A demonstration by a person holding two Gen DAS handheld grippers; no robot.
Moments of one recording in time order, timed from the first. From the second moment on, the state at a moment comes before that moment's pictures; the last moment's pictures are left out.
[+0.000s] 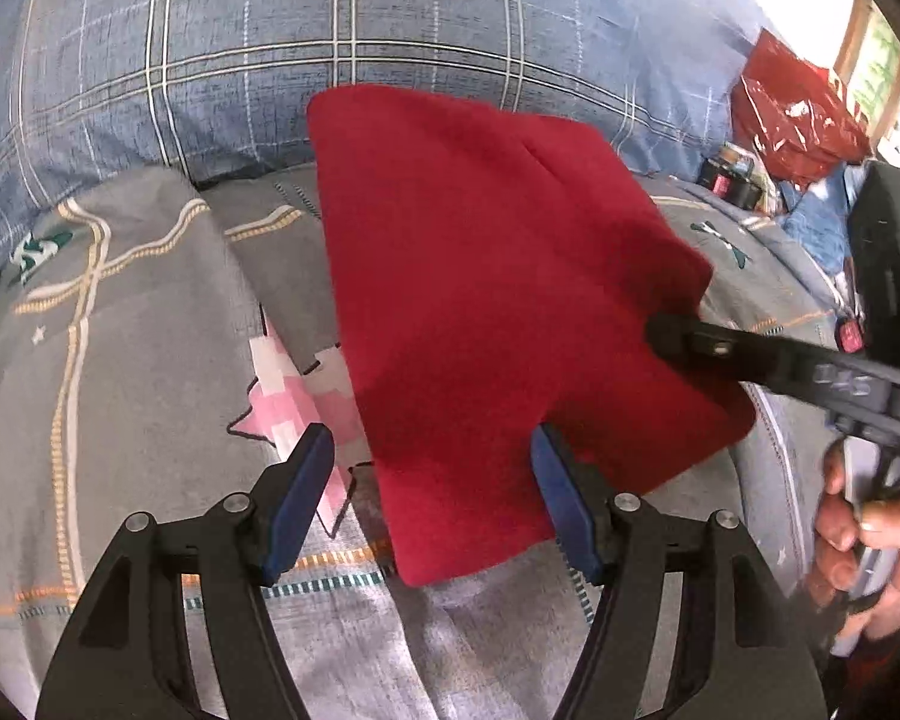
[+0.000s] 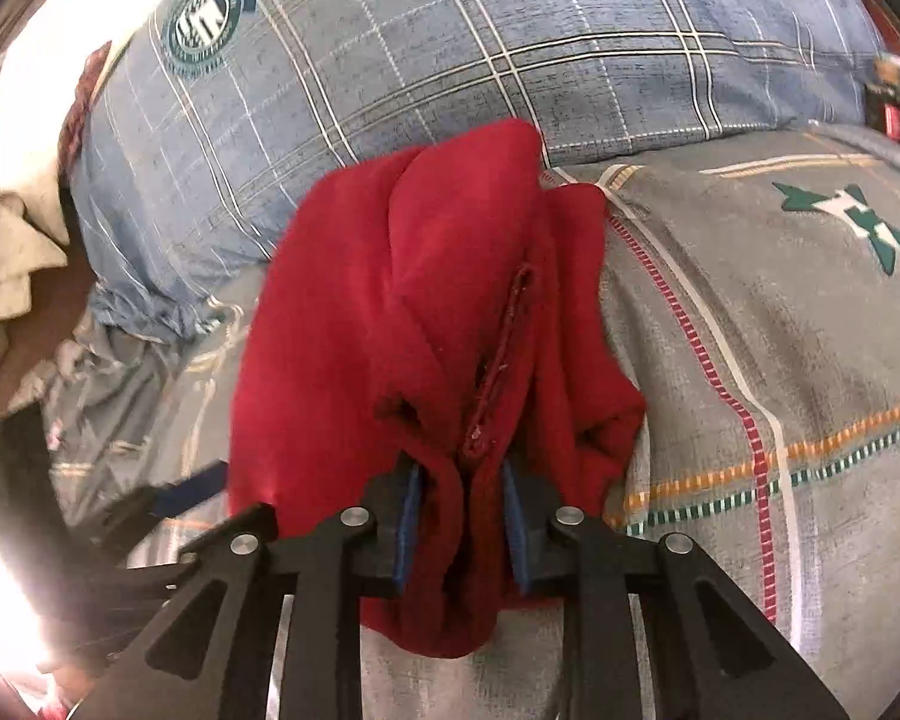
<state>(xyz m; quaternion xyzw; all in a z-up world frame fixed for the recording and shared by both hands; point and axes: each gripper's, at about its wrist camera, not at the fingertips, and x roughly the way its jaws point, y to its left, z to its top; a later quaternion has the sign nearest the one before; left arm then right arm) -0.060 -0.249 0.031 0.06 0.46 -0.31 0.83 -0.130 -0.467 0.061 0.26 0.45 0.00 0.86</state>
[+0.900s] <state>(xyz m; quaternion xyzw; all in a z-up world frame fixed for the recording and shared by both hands) -0.052 -0.251 0.031 0.06 0.47 -0.29 0.83 -0.105 -0.459 0.069 0.18 0.45 -0.06 0.88</state>
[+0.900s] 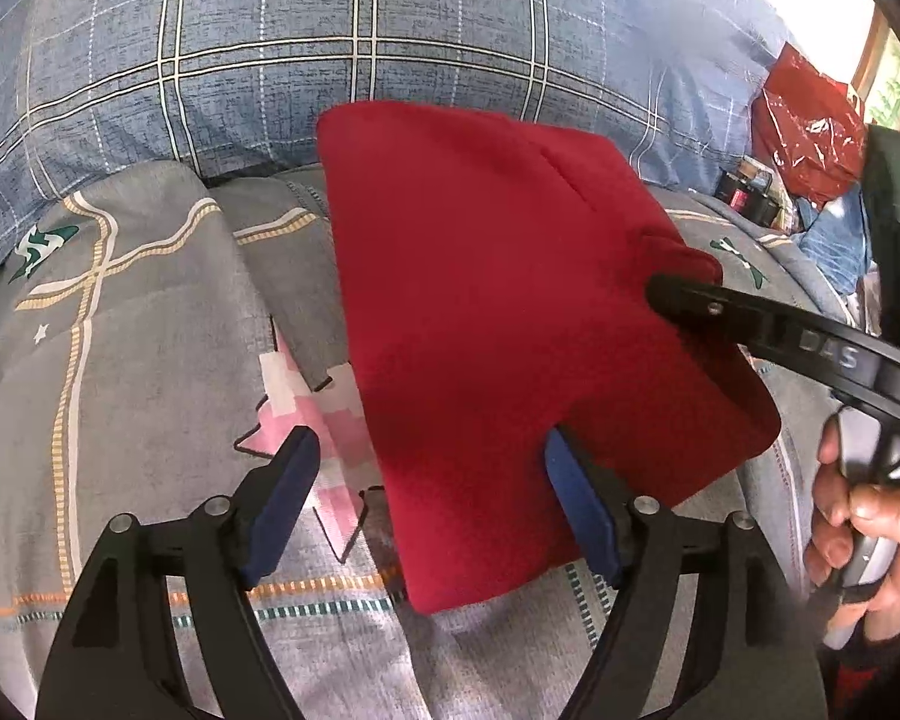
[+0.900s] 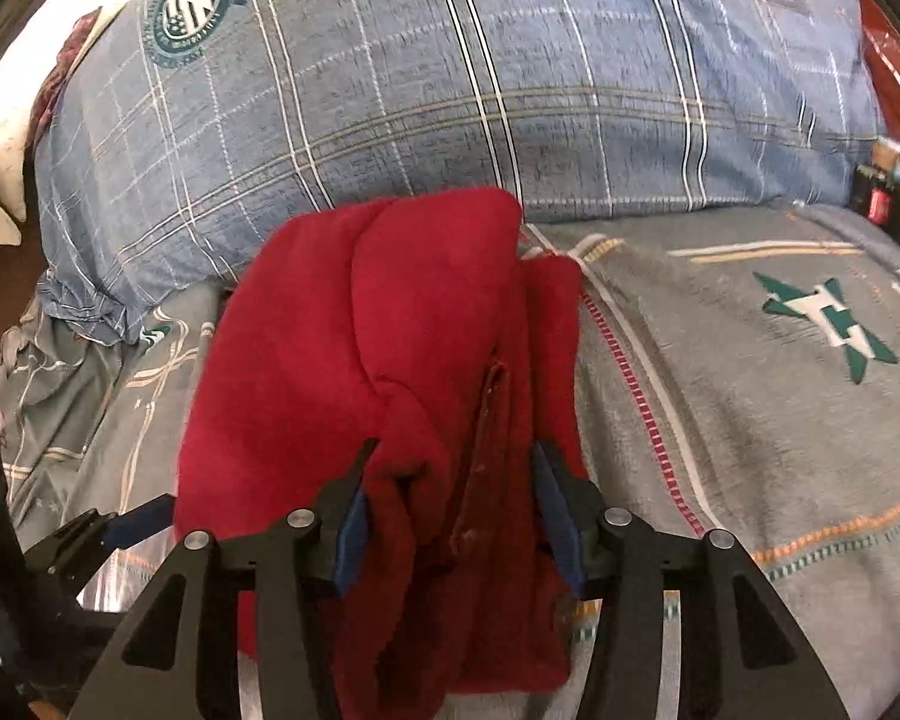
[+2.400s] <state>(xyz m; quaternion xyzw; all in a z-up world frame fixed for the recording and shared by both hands) 0.013 -0.257 0.038 -0.08 0.49 -0.38 0.78 -0.082 -0.465 0.064 0.17 0.37 -0.01 0.91</state>
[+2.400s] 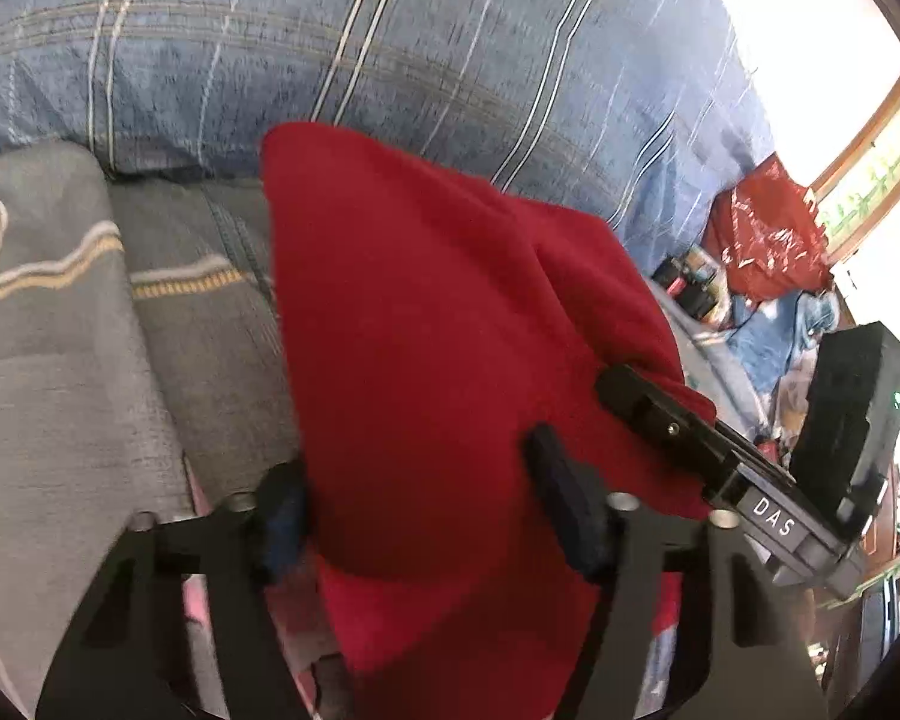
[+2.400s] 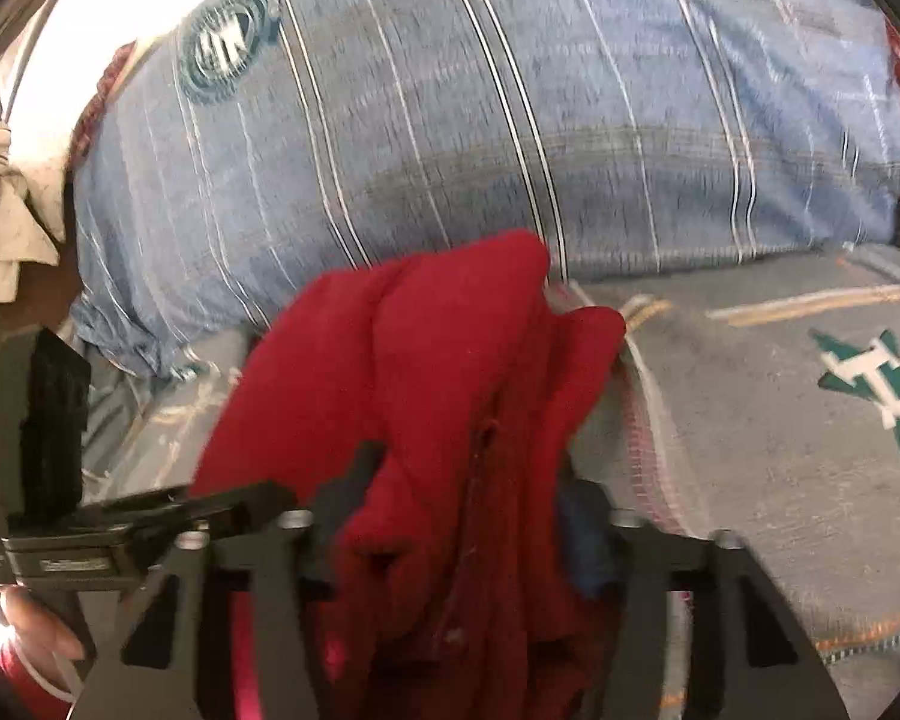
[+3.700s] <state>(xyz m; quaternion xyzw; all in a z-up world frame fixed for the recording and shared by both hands) -0.133 -0.155 0.069 0.06 0.39 -0.22 0.89 -0.179 -0.330 0.065 0.06 0.46 0.02 0.89</state>
